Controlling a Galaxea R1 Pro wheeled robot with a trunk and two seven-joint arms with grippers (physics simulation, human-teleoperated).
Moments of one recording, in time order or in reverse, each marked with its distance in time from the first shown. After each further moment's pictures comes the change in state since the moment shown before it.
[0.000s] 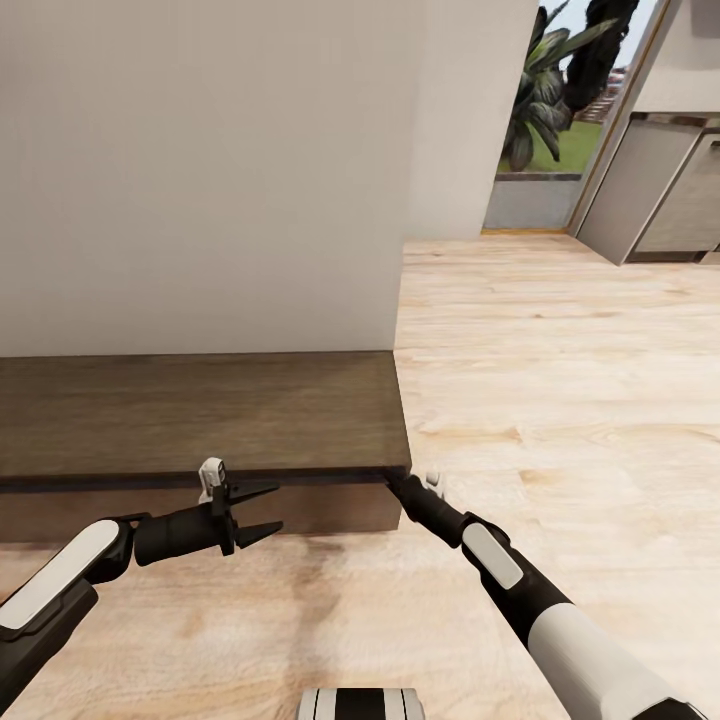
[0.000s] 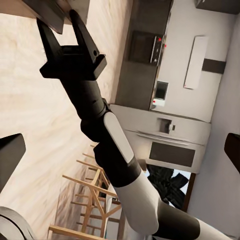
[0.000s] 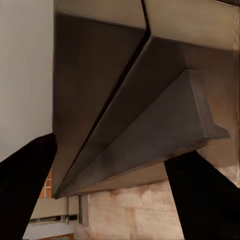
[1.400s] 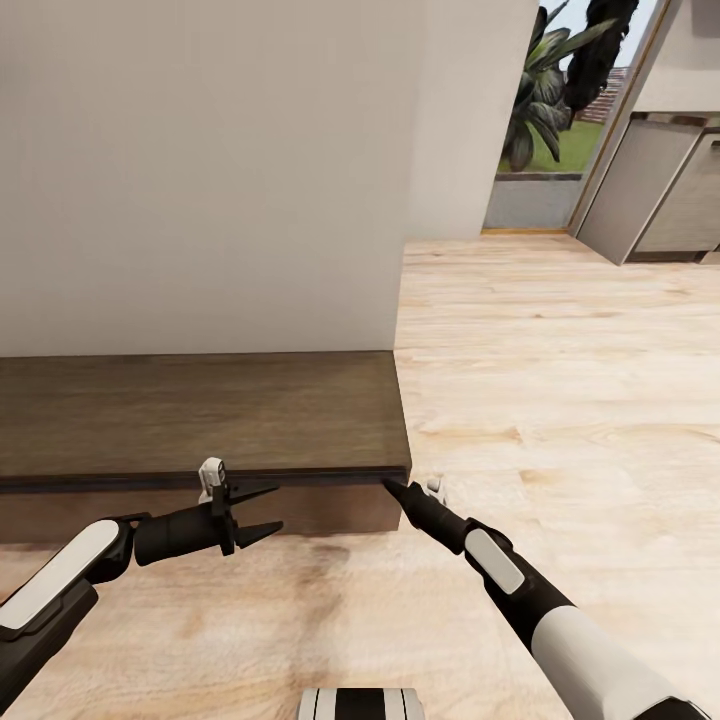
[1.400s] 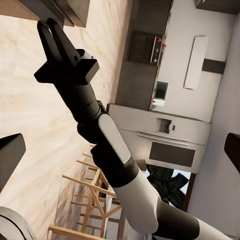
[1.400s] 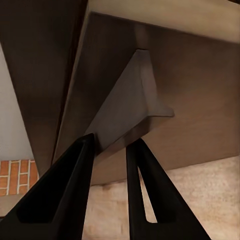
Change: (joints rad) left arm 0.000 -0.001 0.000 0.000 0.000 0.000 0.000; right arm 0.001 -0.012 0.025 0.035 0.018 -0.010 0.028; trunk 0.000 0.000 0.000
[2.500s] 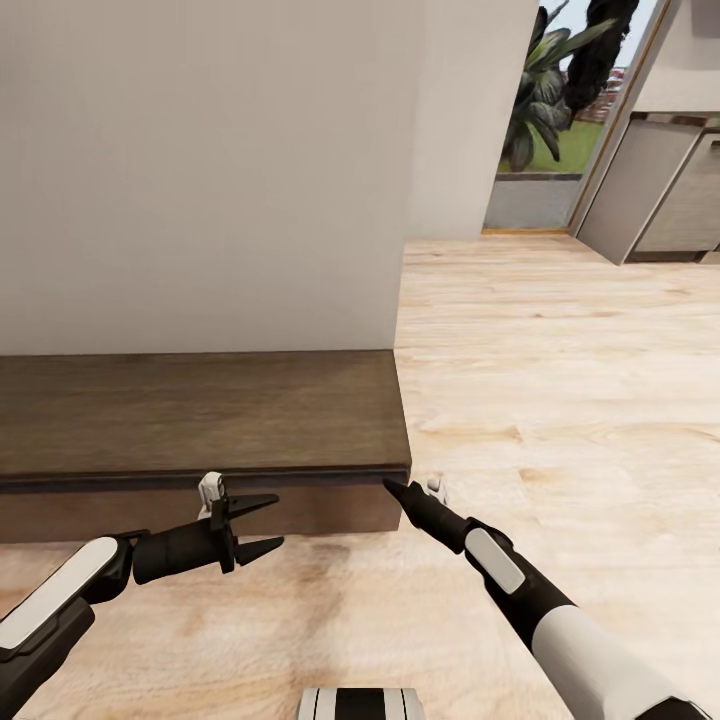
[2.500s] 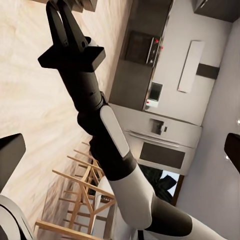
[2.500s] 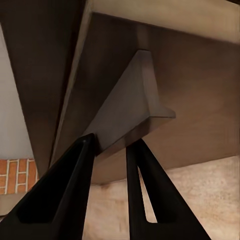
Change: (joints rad) left arm 0.049 0.001 -0.009 0.002 0.038 -0.003 -0.003; right arm 0.000 -0.001 -0.001 -0.006 0.003 0.003 -0.009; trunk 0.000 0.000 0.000
